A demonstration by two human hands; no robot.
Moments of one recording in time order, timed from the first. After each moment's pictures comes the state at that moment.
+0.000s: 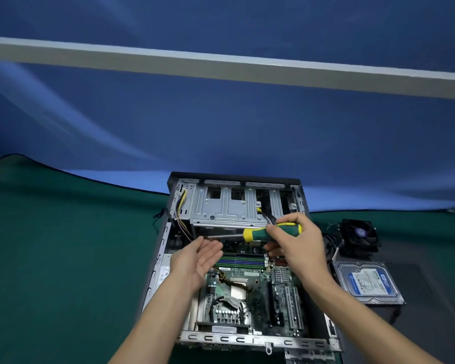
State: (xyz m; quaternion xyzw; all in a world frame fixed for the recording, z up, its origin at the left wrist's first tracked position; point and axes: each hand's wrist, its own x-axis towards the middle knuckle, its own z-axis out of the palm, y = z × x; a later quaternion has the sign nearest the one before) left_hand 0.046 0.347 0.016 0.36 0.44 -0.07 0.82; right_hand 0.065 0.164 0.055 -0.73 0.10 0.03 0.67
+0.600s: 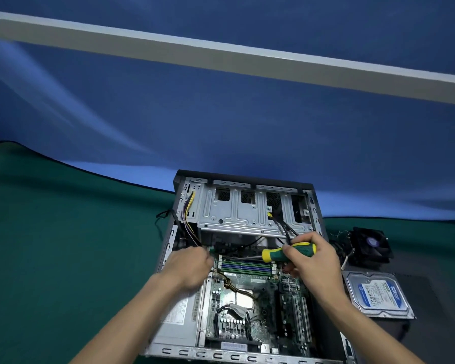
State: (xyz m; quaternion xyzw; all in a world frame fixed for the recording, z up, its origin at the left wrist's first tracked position) left_hand 0.064 0.394 -0.021 0.96 0.01 -0.22 0.19; right_hand 0.077 0.152 0.010 -0.81 0.11 0.03 0.57
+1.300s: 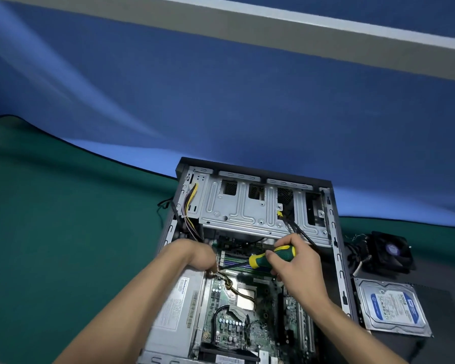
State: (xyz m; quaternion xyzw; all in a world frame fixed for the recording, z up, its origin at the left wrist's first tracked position) left_hand 0.117 0.388 -0.035 0.82 0.02 -0.54 0.20; right_hand 0.097 0.174 -0.019 -0.87 0.05 0.11 0.48
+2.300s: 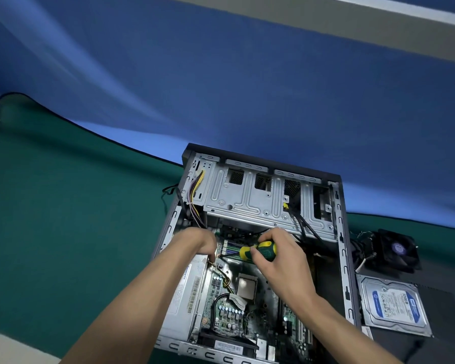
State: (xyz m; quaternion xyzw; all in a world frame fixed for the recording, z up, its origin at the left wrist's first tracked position) left_hand 0.126 0.383 -0.058 0.84 0.06 -0.52 0.13; right_hand 0.087 0.192 -0.022 -0.92 -0.12 0.10 0.36
